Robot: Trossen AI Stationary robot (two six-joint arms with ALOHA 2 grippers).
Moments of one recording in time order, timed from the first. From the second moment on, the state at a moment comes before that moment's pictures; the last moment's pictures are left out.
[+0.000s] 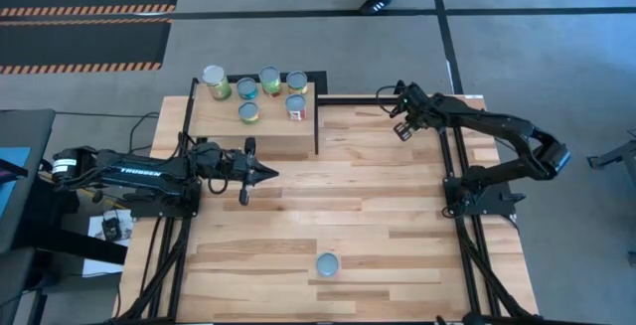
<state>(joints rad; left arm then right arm) 0.18 0.94 0.21 0.64 0.22 0.07 -0.80 1.32 0.78 -0.61 0.37 0.04</state>
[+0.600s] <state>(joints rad) 0.18 0.94 0.21 0.64 0.22 0.06 -0.65 1.28 0.91 -0.76 0.11 0.04</state>
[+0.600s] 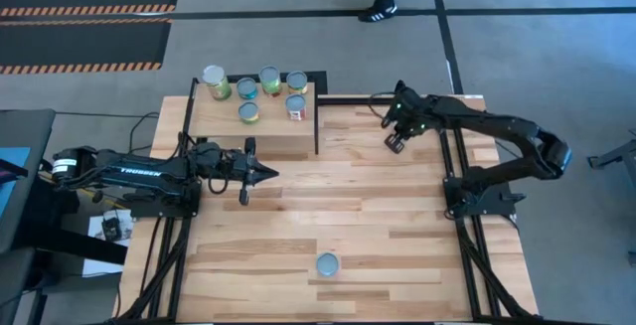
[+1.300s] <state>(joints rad) 0.18 0.94 0.21 0.64 0.22 0.06 0.05 1.45 1.00 -0.38 0.11 0.19</state>
